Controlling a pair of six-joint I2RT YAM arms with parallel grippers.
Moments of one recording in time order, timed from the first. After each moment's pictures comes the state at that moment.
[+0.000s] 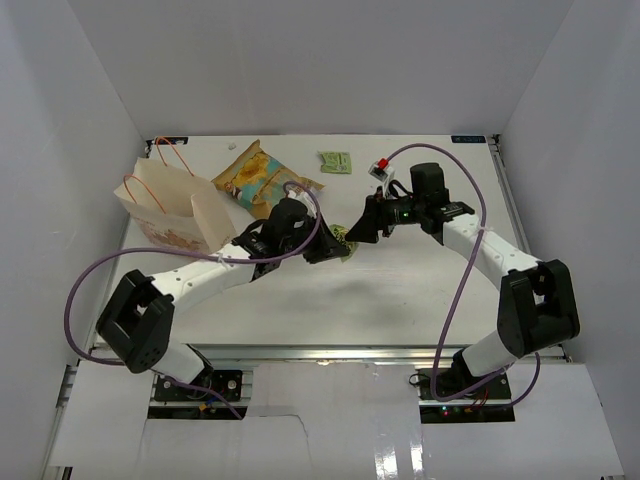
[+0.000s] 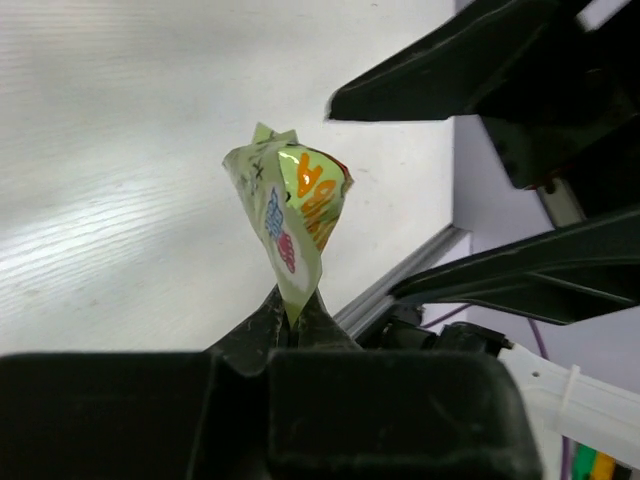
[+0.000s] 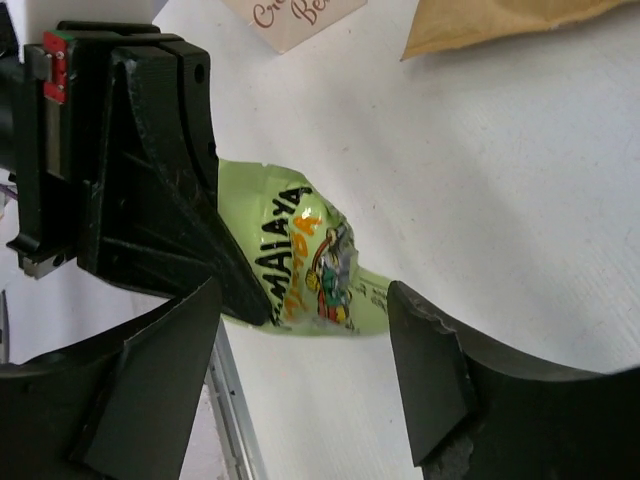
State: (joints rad) left arm -0.74 1.49 0.96 0.02 0.27 -0.96; right arm 0.36 1.51 1.05 -0.15 -0.95 0.10
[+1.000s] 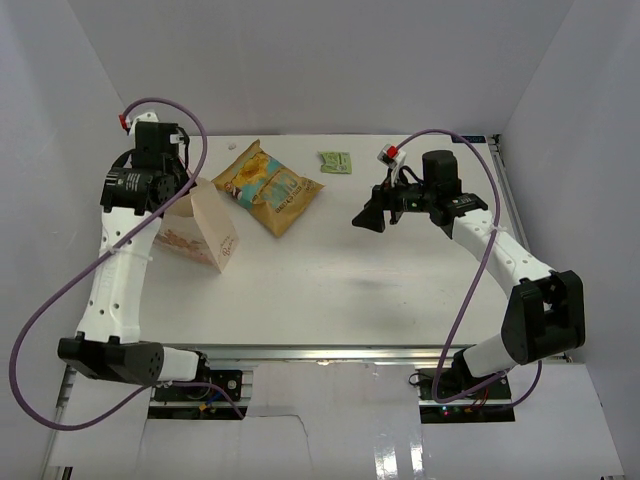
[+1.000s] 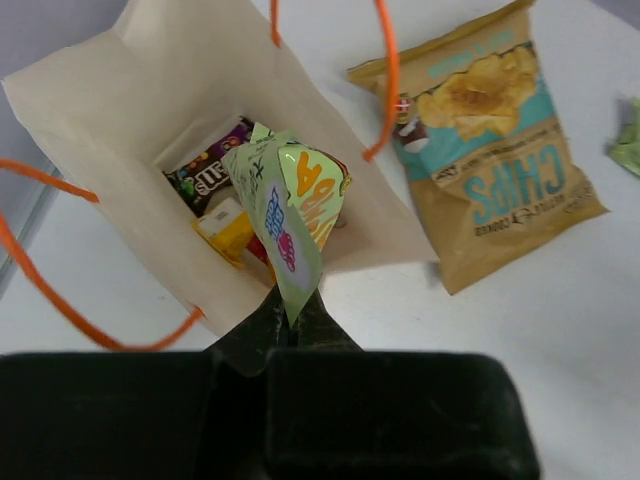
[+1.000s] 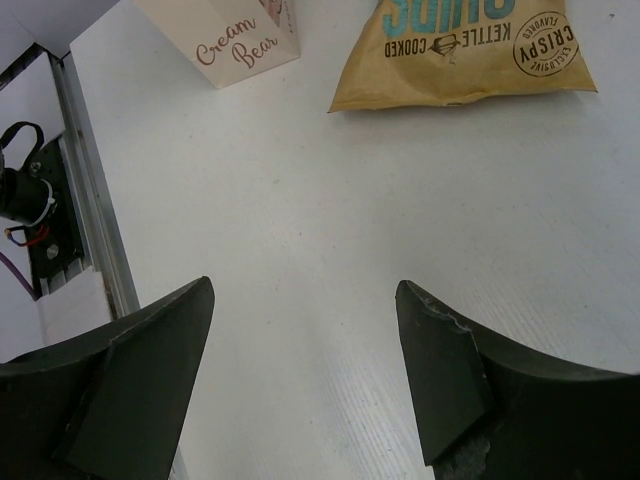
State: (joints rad) left arm -0.17 1.32 1.71 -1.07 -0.42 -0.46; right arm 0.32 1.46 1.14 -0.20 -0.87 -0.07
